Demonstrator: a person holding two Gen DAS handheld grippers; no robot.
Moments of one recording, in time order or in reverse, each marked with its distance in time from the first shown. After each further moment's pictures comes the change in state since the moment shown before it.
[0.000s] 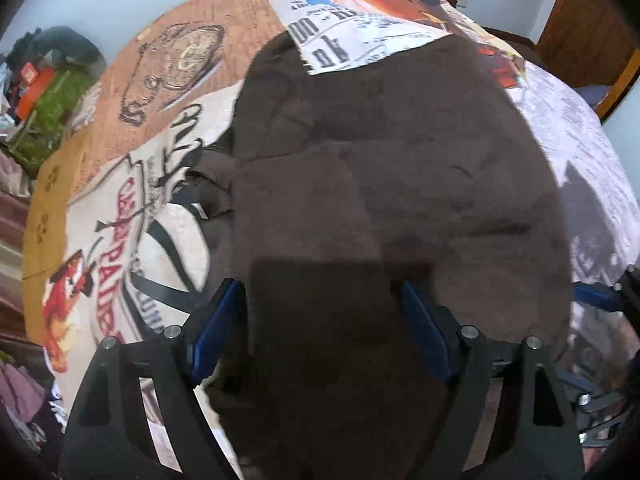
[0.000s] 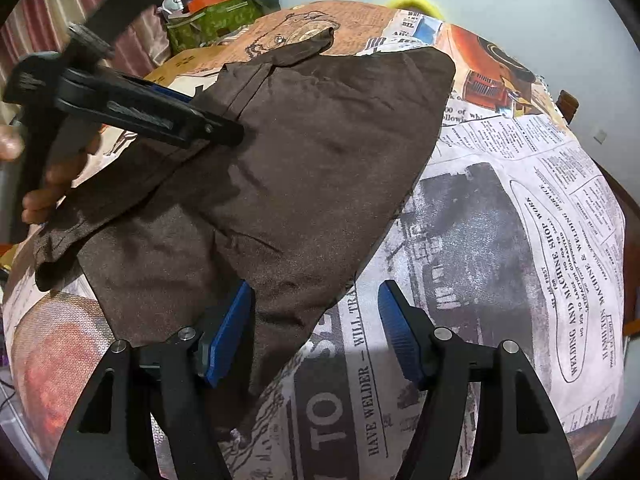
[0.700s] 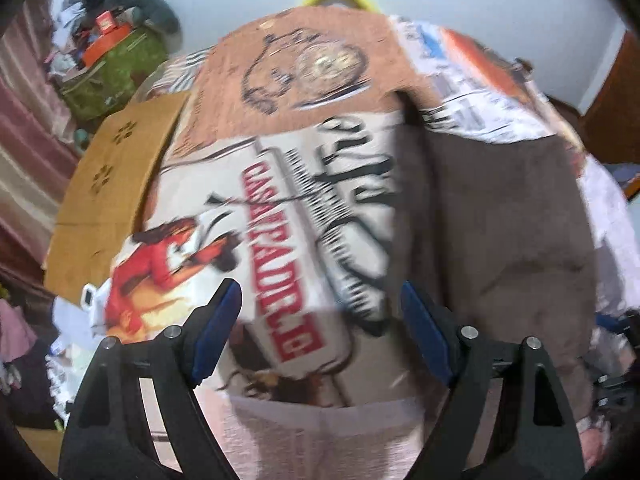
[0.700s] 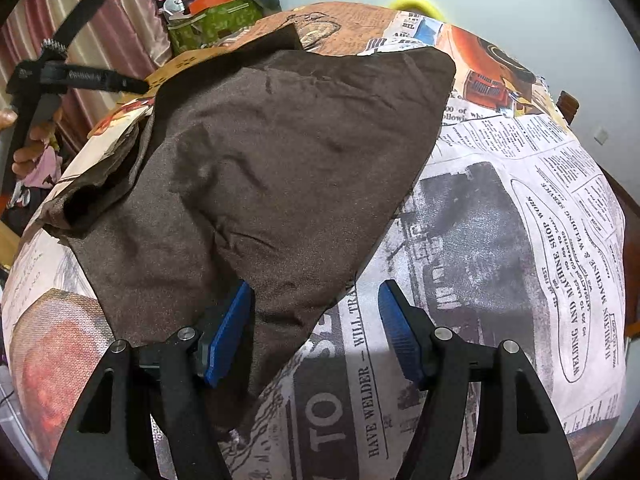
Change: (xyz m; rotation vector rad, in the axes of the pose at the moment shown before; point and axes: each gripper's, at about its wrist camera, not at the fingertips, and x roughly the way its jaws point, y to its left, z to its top) left arm -0.059 0.126 -0.026 -0.220 -0.094 0.051; right arm 0.000 0.001 -0.001 -0.004 -0.003 -0.003
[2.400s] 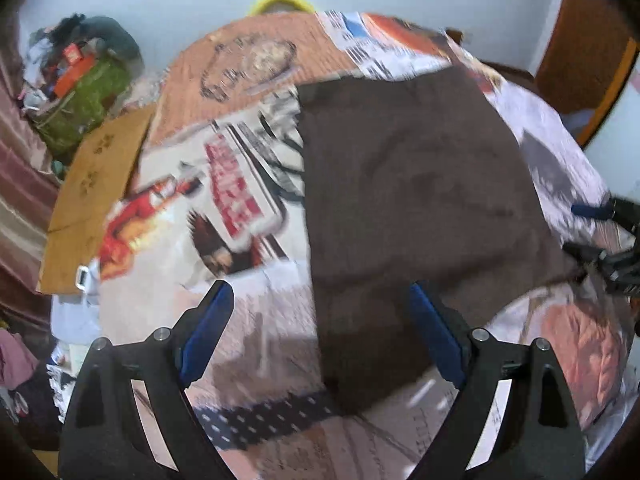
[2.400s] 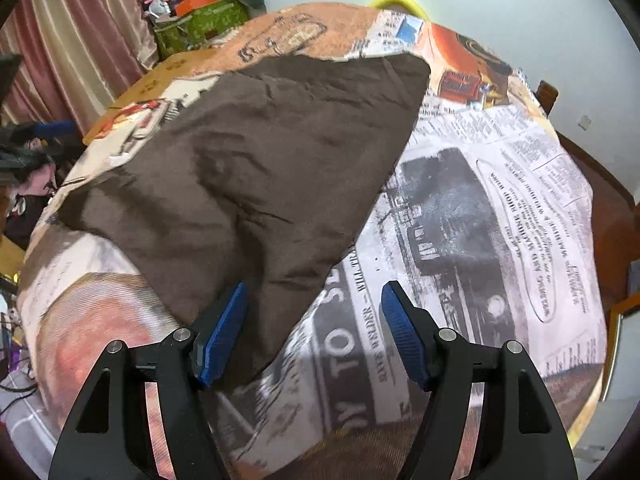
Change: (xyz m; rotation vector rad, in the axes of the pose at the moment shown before) left arm -0.061 -0.031 -0.110 0.158 -0.008 -0.080; right arm -0.044 0.009 -0.012 0.041 0.015 -0.043
